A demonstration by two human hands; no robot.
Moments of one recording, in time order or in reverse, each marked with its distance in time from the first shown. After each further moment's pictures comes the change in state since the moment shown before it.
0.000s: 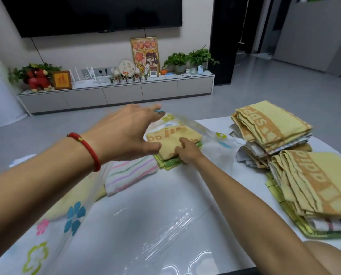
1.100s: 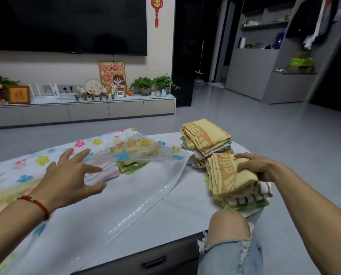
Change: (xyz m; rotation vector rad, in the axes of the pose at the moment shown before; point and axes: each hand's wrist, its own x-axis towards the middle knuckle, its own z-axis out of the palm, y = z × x) left_hand -0.094 -0.005 0.065 -0.039 -0.028 -0.281; right_hand -0.199 0.140 -0.290 0.332 0.109 0.434
